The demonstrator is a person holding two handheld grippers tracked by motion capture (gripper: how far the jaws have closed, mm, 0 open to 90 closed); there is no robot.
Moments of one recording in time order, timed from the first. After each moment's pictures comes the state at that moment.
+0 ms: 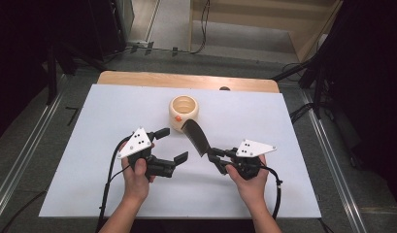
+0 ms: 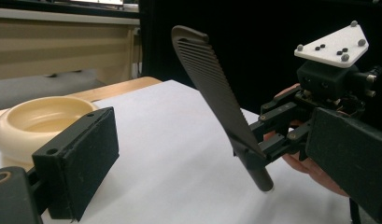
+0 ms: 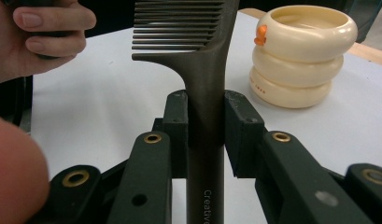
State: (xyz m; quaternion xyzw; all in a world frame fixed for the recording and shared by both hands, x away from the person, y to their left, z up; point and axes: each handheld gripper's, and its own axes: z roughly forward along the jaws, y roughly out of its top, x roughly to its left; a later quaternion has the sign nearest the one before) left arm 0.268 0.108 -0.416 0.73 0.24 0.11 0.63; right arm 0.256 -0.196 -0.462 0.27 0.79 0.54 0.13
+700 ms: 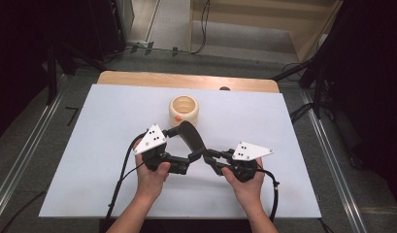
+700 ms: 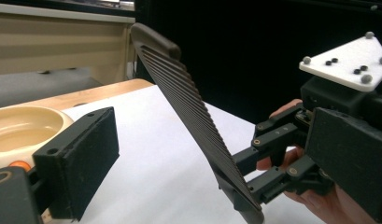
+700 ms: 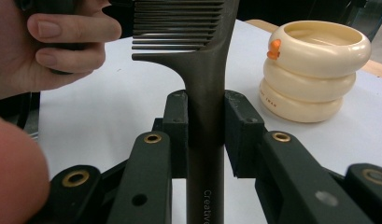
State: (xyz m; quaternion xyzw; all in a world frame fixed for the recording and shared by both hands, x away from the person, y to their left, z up) left arm 0.270 0.078 -0.411 0.72 0.26 0.10 0.63; right arm 0.249 -0.184 -0.460 0.25 0.78 0.55 0.14
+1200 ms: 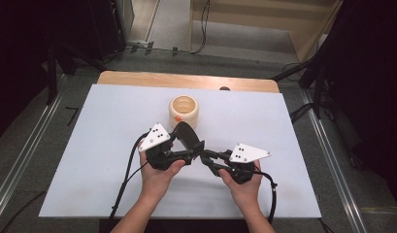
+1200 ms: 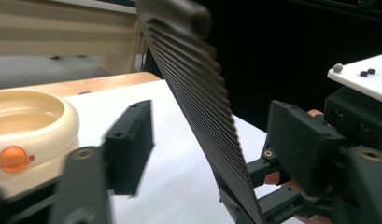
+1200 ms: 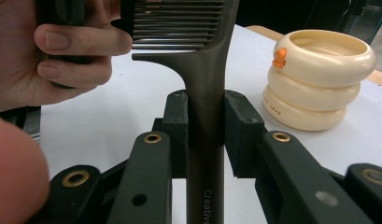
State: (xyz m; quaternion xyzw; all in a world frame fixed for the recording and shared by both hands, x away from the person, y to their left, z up) left arm 0.271 0.069 -0.413 0.71 0.30 0.09 0.62; right arm 0.244 -0.176 -0.458 0.25 0.78 0.55 0.14
